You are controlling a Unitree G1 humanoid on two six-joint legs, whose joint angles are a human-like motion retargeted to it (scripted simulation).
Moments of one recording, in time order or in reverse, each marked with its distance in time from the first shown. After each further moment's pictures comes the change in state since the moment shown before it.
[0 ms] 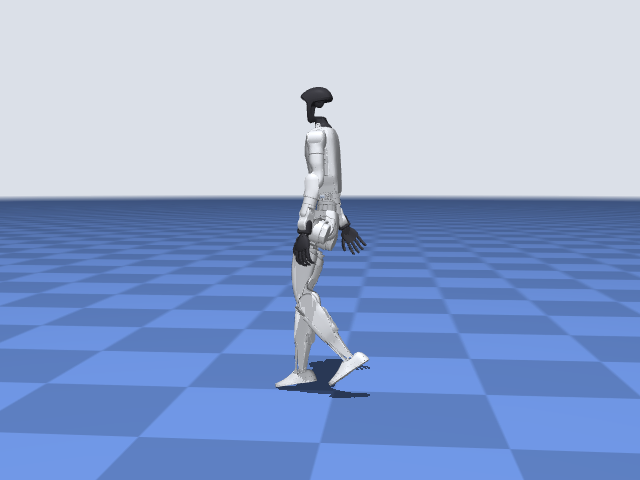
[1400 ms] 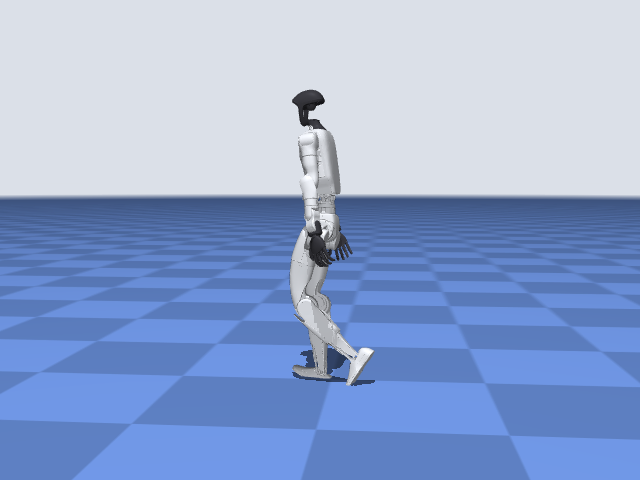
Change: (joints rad) left arm 0.020 0.041 0.108 0.251 -0.002 0.004 -0.015; right arm -0.098 0.039 -0.027 -0.092 0.043 -0.056 -0.023; waist -0.005 0.106 0.034; left_leg -0.031 0.167 0.040 0.157 0.209 0.000; right_leg 0.075 0.155 0.127 0.054 -0.771 -0.044
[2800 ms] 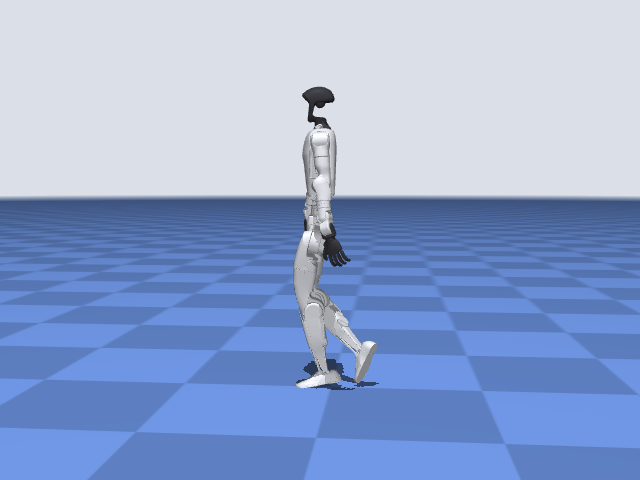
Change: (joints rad) left arm 0.104 -0.070 0.078 0.006 0.129 0.028 -0.136; right arm -0.009 0.016 -0.041 -0.094 -0.014 0.011 0.000; waist 0.076 0.151 -0.131; left_leg 0.108 -0.046 -0.073 -0.713 -0.195 -0.011; right_leg 0.103 -0.078 -0.212 0.646 0.865 0.271
